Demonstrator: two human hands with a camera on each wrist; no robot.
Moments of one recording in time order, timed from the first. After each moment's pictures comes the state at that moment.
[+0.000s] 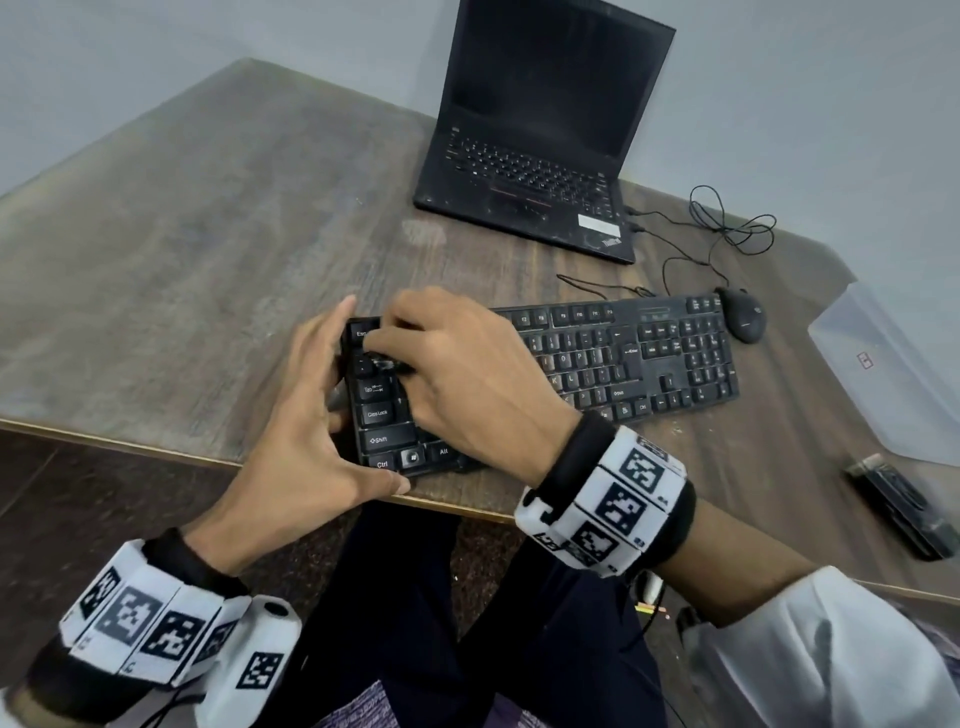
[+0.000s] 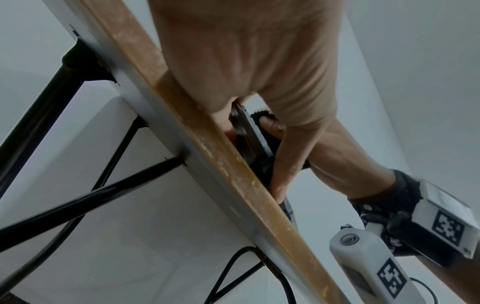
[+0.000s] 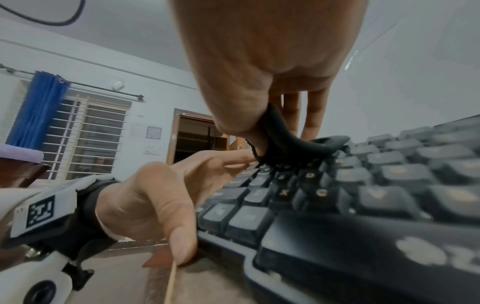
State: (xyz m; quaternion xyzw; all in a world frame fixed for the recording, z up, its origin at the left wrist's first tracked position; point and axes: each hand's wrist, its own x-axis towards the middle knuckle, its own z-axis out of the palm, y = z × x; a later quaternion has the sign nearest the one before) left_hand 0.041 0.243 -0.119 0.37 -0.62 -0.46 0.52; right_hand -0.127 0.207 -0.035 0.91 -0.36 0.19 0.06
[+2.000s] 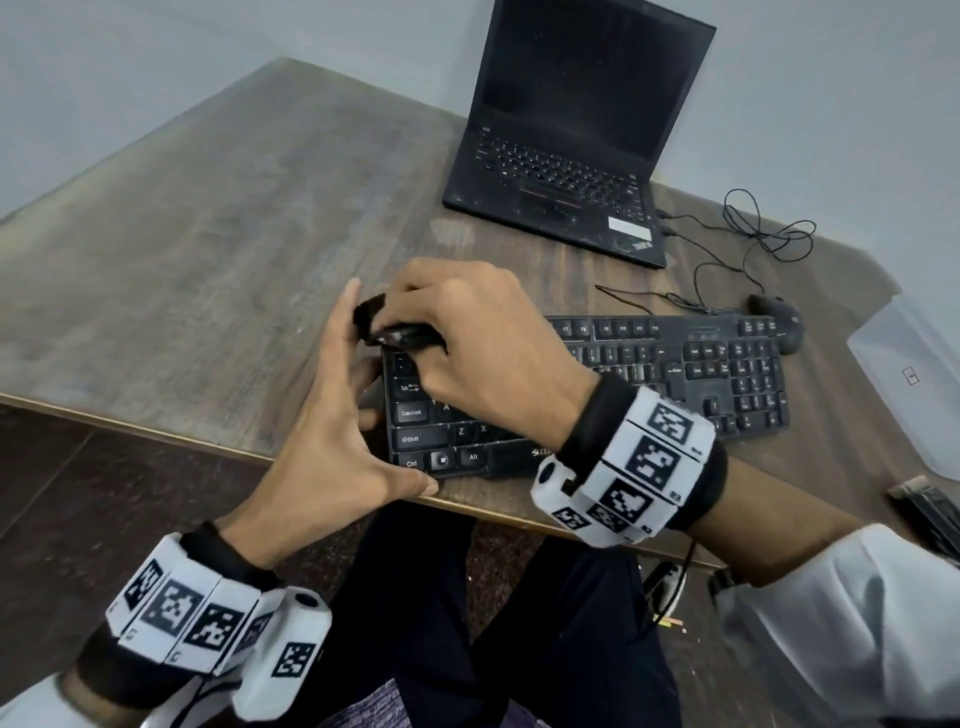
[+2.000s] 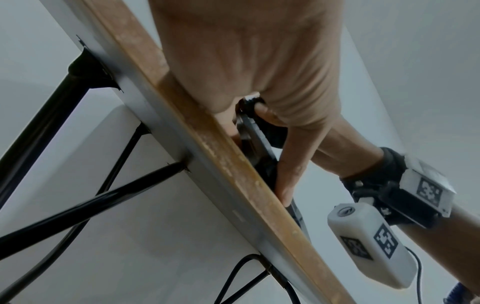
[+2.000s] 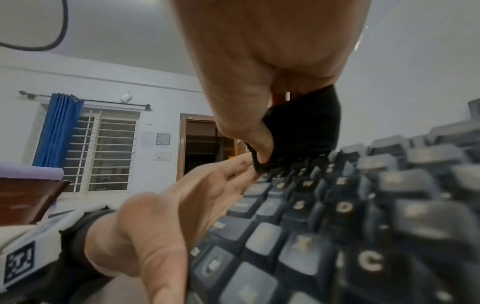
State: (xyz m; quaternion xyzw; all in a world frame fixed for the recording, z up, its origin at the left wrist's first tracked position) left_hand 0.036 0.249 -0.110 0.37 -0.59 -0.50 0.52; right_hand -0.111 0.189 -0.012 0.91 -0.36 0.19 -0.03
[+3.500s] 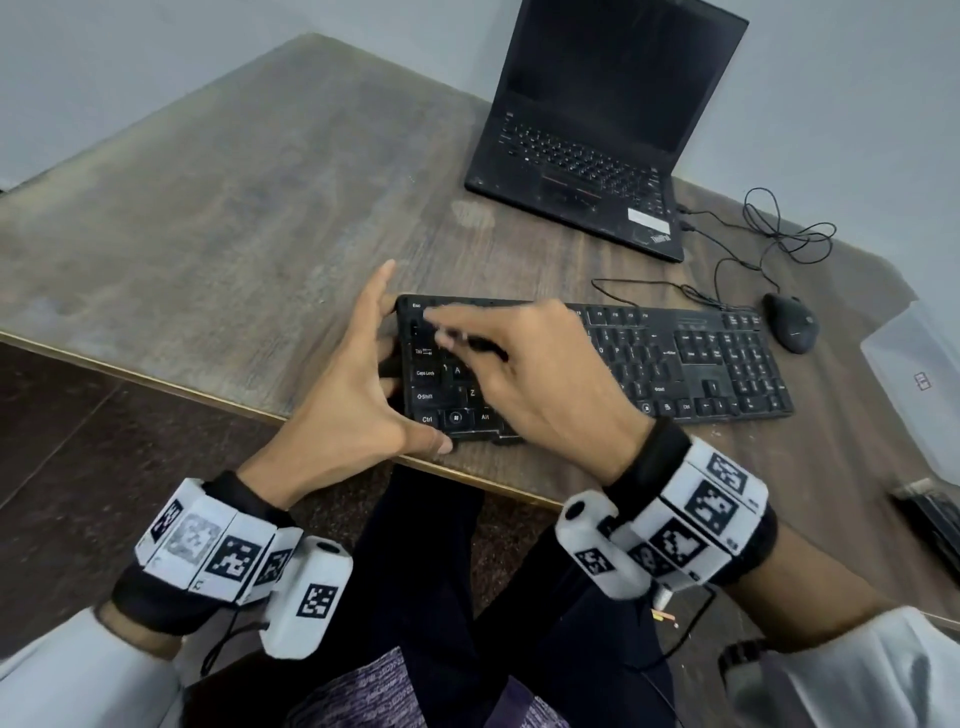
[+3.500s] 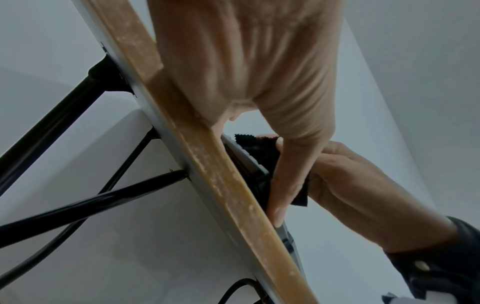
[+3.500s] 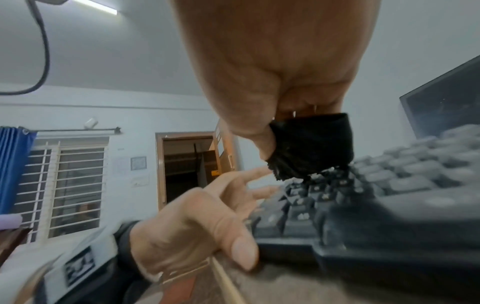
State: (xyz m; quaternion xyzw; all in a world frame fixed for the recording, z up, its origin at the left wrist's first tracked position) left_hand 0.040 0.238 -0.113 0.42 -0.57 -0.51 0.48; right_hand -0.138 0.217 -0.031 0.88 -0.42 0.22 -0.09
